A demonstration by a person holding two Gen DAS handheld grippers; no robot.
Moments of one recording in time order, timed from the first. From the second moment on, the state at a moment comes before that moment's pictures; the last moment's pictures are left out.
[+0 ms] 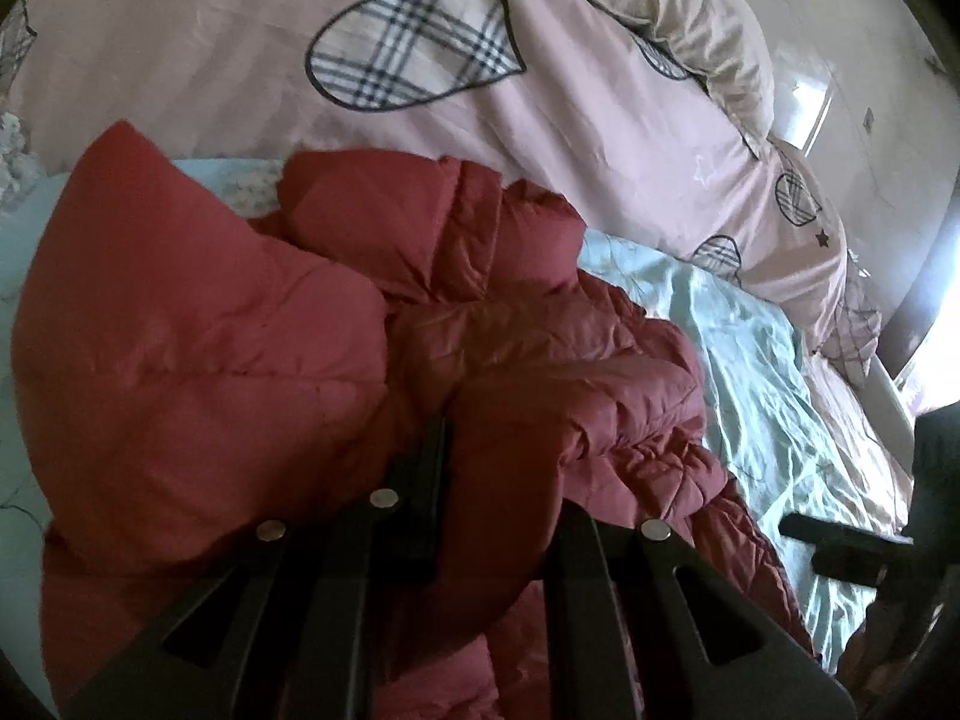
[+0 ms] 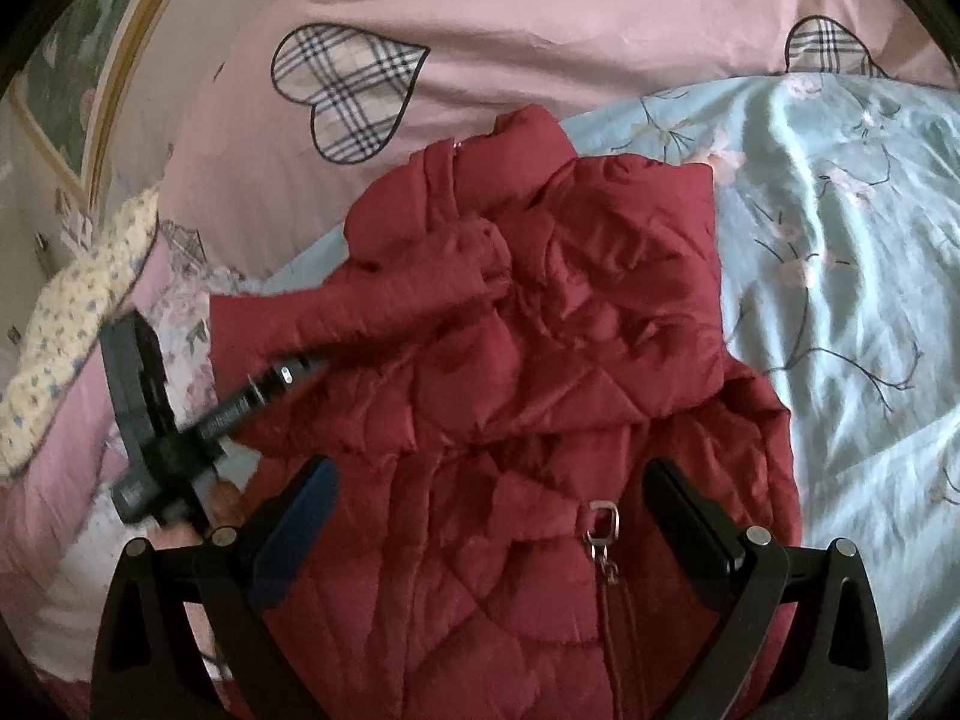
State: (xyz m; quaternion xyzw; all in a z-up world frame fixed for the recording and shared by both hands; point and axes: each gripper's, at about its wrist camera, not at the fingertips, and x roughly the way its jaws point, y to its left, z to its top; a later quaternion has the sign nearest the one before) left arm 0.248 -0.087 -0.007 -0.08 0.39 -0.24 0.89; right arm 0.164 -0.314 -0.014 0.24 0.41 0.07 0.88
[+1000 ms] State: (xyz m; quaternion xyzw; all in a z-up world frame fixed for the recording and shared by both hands) left arm 0.240 -0.095 -0.020 -0.05 0.46 -0.28 0.84; right arm 0.282 -0.338 -0.041 0.36 0.37 0.13 0.85
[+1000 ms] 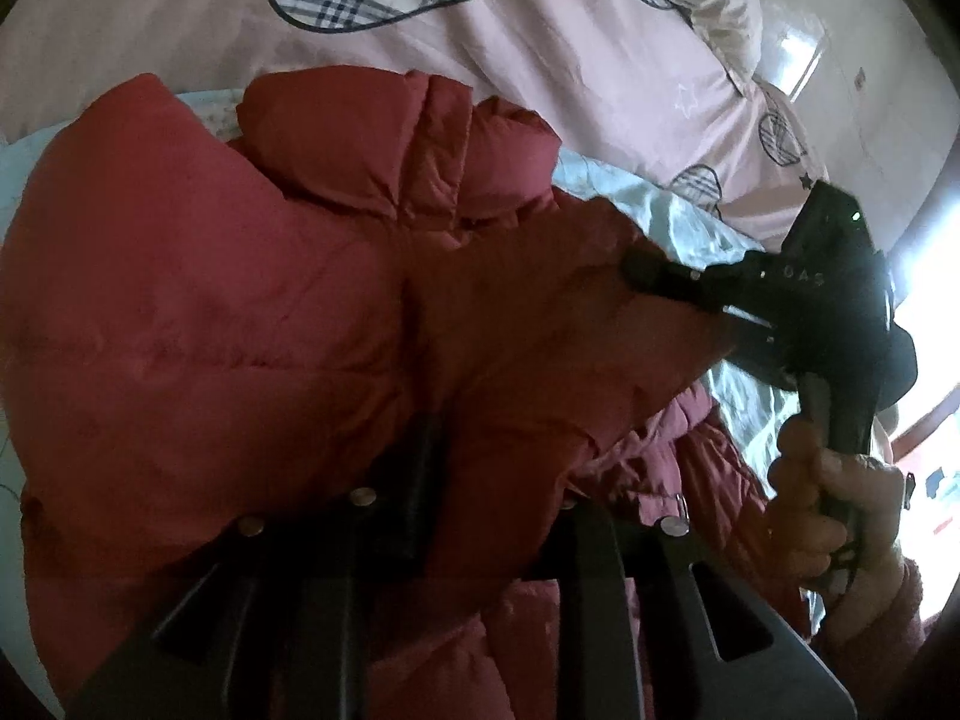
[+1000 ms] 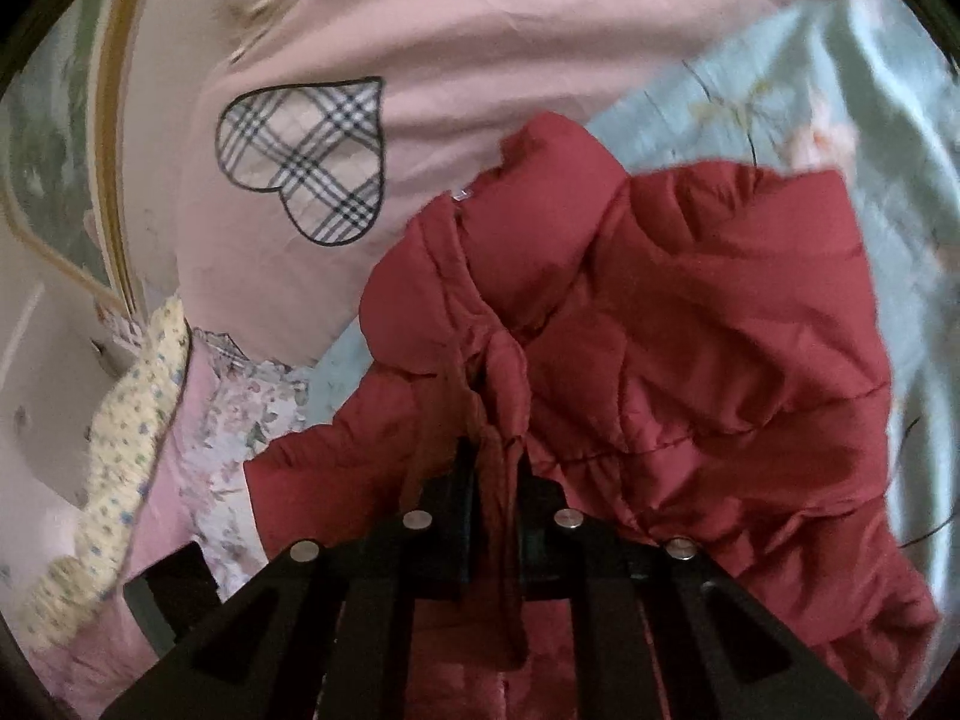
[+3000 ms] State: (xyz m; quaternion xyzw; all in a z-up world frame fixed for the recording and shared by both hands) left arm 0.288 -0.036 -0.051 0.02 0.45 -0.17 0.88; right arm 0.248 -0.308 -0.080 0.09 0.42 -0.03 0.90
